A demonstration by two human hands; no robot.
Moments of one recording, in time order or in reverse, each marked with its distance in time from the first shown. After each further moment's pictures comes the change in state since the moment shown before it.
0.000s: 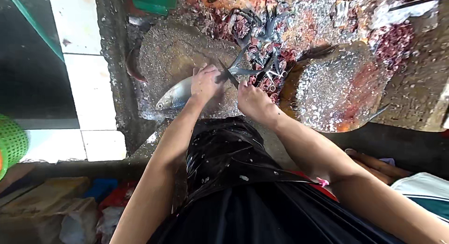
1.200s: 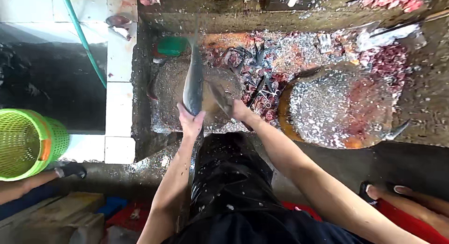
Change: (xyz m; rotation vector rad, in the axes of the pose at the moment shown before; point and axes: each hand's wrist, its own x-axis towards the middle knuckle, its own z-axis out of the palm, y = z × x) left_hand -0.119 0.061 -0.039 -0.631 0.502 -0.506; right_hand 0.076 0.049 0.071 0.647 0.161 -0.325
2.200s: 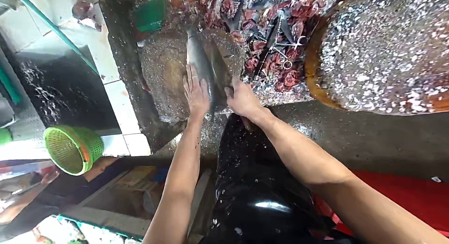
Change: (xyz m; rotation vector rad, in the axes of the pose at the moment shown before) left_hand 0.045 -0.054 0.087 0.716 -0.223 0.287; right_hand -0.044 0.008 0.010 0.292 0.065 0.057
